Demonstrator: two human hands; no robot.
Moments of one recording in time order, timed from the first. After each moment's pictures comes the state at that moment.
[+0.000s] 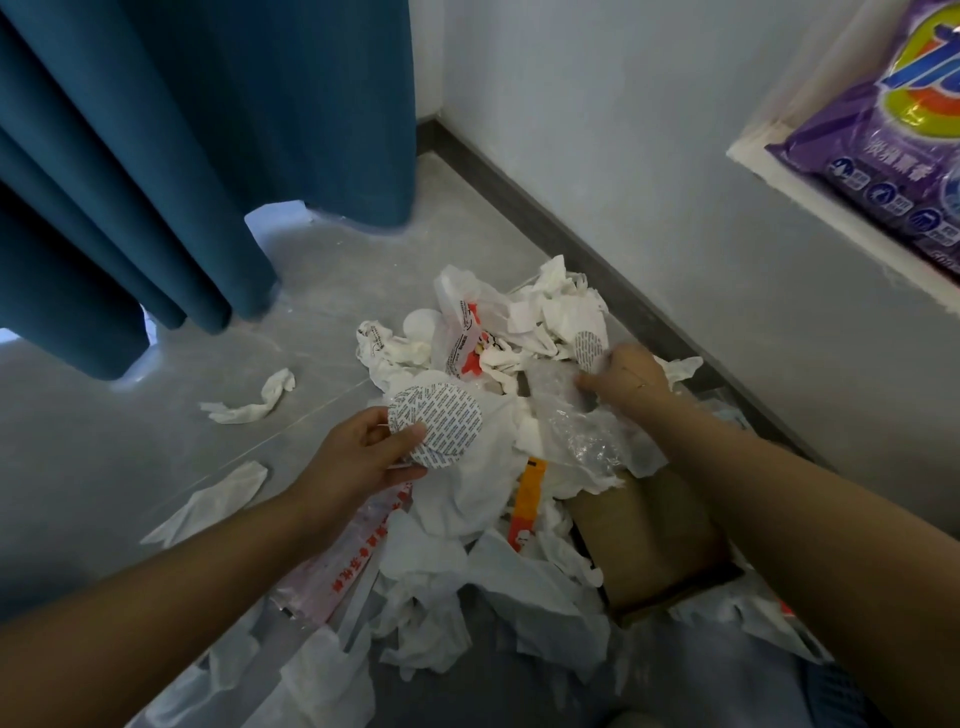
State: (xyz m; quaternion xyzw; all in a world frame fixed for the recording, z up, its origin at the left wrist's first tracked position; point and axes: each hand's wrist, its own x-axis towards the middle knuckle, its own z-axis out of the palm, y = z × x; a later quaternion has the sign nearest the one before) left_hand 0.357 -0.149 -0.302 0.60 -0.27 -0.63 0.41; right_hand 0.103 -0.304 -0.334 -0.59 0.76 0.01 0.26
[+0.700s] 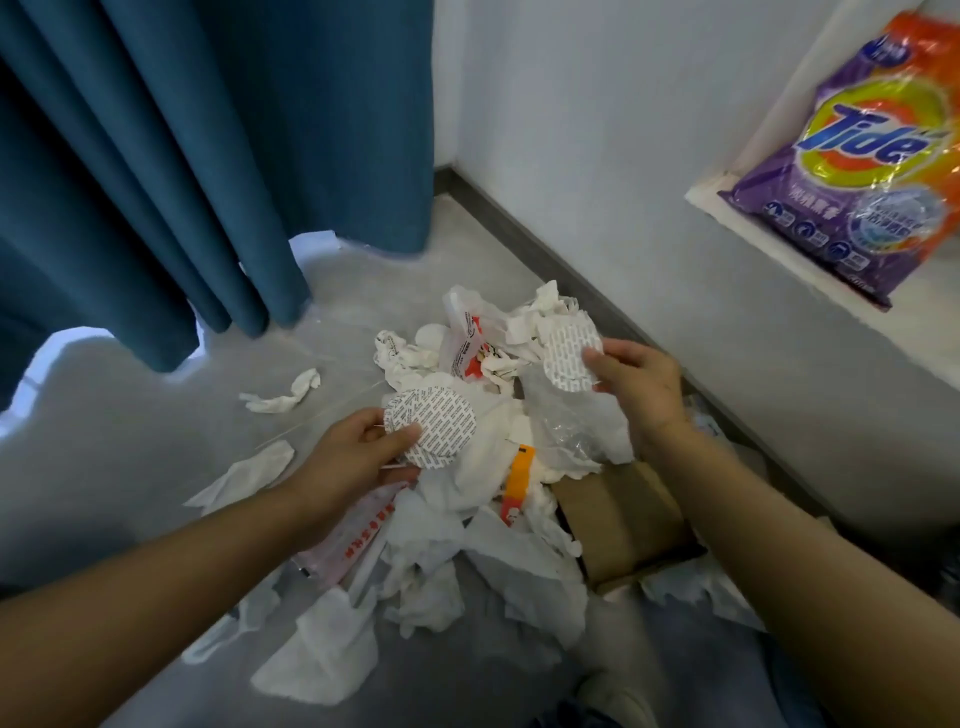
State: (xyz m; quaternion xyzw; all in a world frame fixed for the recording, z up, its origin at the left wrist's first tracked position) left_hand 0.355 -0.108 -0.259 0.61 -0.29 -0.61 0.41; right_hand 0.111 -0.226 -0.250 -0.46 0.64 -0.40 0.47
